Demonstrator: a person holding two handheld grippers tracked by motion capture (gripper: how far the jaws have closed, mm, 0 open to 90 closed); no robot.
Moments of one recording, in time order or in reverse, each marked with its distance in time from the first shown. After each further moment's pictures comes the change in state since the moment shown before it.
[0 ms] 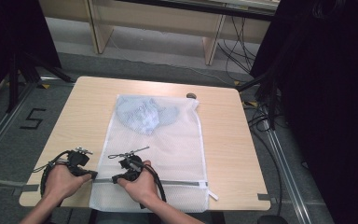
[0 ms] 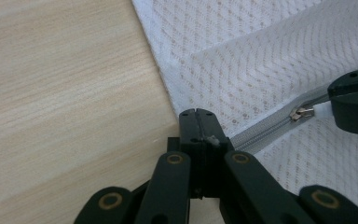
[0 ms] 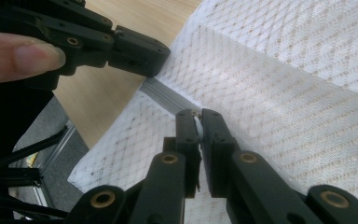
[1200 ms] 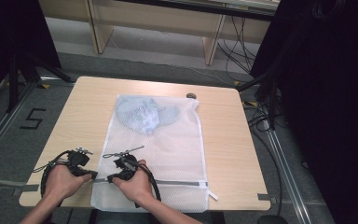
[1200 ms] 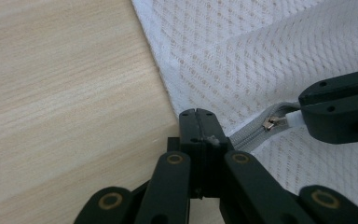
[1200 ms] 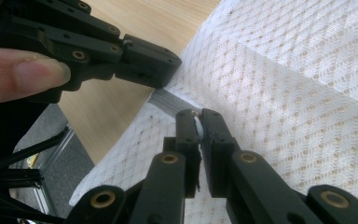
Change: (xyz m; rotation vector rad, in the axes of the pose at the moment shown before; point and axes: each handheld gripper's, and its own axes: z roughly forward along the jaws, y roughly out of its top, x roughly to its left) left arm -0.001 0.000 0.000 -0.002 0.007 0.001; right arm 0.007 0.006 0.012 0.003 -0.013 -0.004
